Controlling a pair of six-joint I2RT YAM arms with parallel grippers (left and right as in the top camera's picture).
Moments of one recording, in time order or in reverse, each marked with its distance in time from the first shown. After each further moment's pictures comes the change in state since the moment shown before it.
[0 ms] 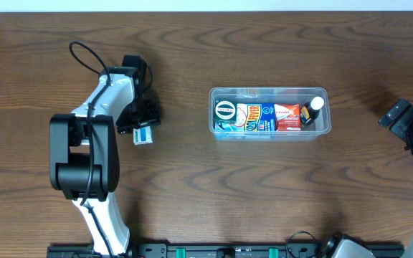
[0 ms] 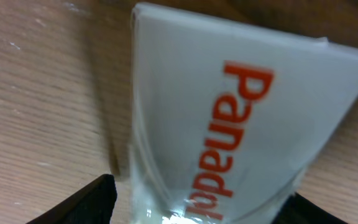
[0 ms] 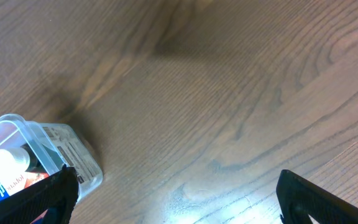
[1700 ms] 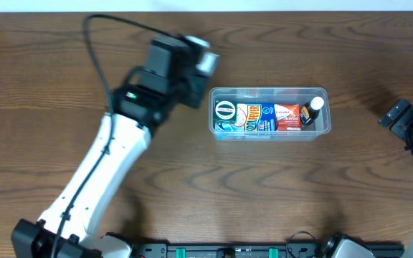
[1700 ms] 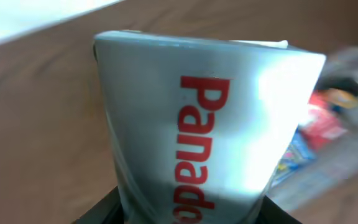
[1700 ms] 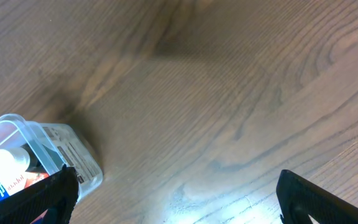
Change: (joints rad) left arm -0.398 -0.543 -0.002 0.327 0.151 0.373; right arm 0.000 0.000 0.000 0.000 0.000 0.000
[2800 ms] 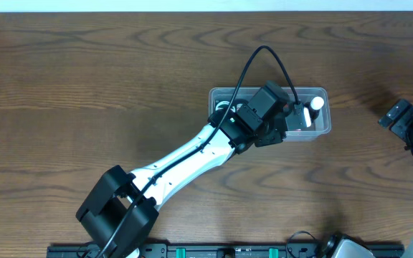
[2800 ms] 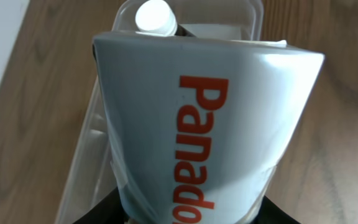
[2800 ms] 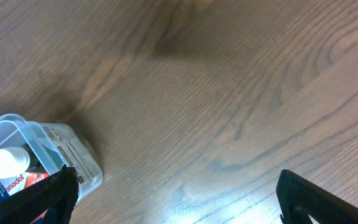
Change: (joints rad) left arm -0.389 0.306 0.000 0.245 -0.024 0.554; right arm 0.000 0.000 0.000 0.000 0.000 0.000
